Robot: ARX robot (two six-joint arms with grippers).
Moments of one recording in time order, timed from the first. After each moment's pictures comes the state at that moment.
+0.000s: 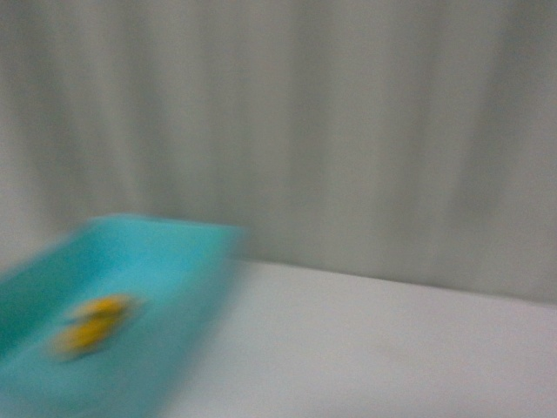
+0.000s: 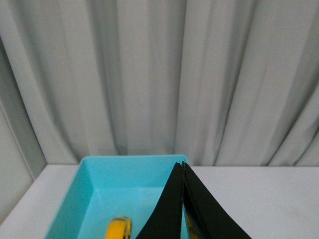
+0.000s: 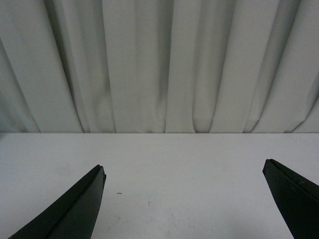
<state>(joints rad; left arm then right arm) 0.22 0.66 0.31 0.37 0.22 0.01 0.00 0.00 0.01 0.00 0.00 -0.01</state>
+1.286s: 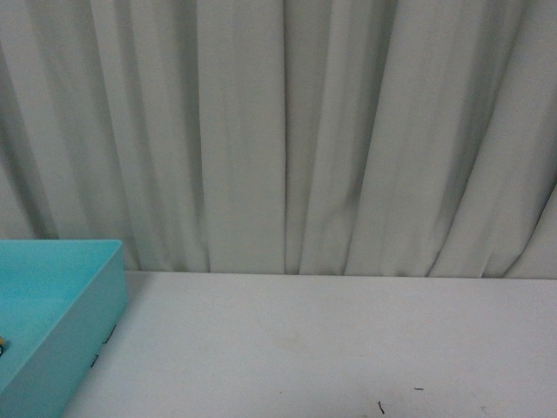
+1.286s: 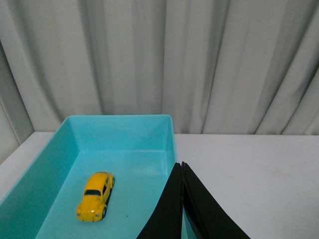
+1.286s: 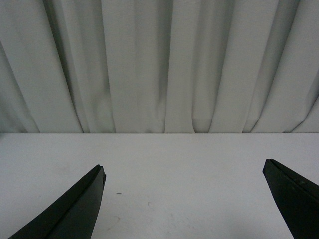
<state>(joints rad) 0.00 0.23 0.01 0.23 0.00 0.00 0.00 0.00 0.01 0.00 0.00 -0.01</state>
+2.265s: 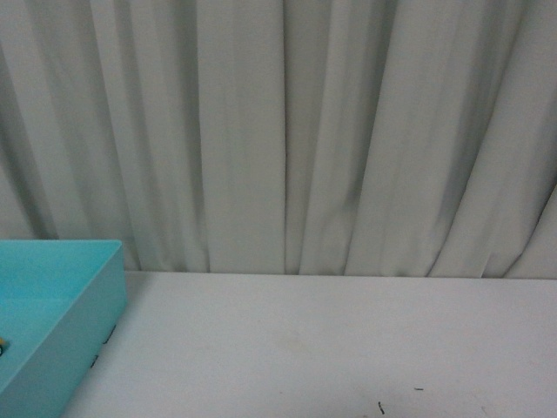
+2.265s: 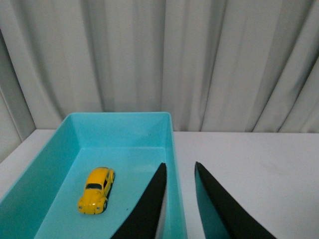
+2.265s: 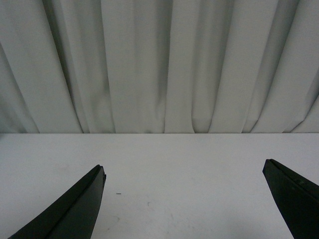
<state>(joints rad) 0.00 0.00 0.01 0.00 0.00 0.00 0.00 0.00 0.01 0.00 0.00 -0.01</state>
